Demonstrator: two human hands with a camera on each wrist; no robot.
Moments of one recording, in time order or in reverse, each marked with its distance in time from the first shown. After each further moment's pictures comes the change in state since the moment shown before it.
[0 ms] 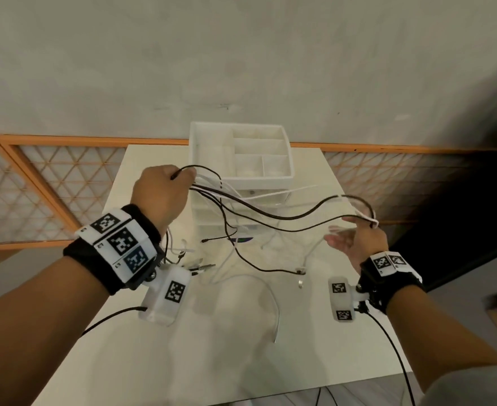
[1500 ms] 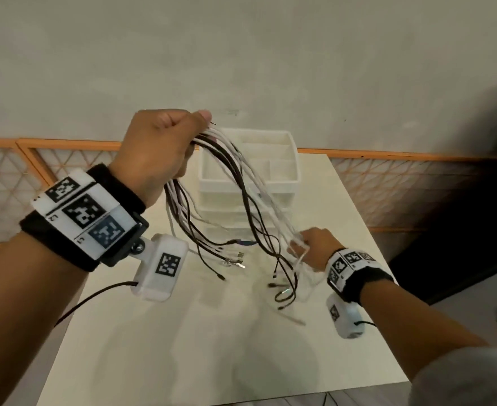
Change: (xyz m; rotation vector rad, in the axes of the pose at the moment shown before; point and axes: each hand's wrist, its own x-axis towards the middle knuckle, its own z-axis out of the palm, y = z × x) left_hand -0.013 0.079 -0.042 -0.421 -0.145 0.215; right_hand -0.027 0.022 0.054 -1.555 -0.488 -0.488
